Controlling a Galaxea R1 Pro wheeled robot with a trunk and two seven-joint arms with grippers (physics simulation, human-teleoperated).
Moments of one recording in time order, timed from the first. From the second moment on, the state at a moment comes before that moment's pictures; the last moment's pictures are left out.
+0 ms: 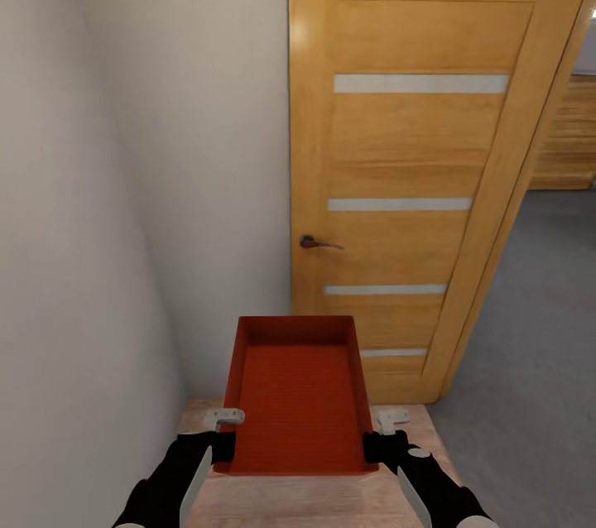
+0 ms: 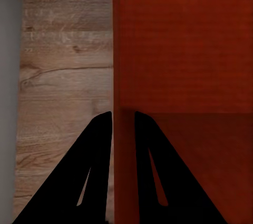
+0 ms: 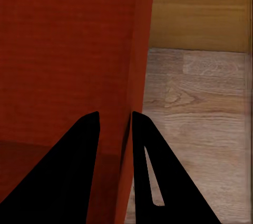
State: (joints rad) left arm -0.43 -0.12 0.06 -0.73 -0.08 0.52 0.04; right arm -0.49 0.03 0.04 -0.46 0.02 0.11 0.10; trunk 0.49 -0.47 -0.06
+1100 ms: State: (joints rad) left arm -0.43 -0.12 0.06 -0.73 -0.08 0.52 0.04; right arm -0.49 0.03 0.04 -0.46 0.02 0.11 0.10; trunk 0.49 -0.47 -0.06
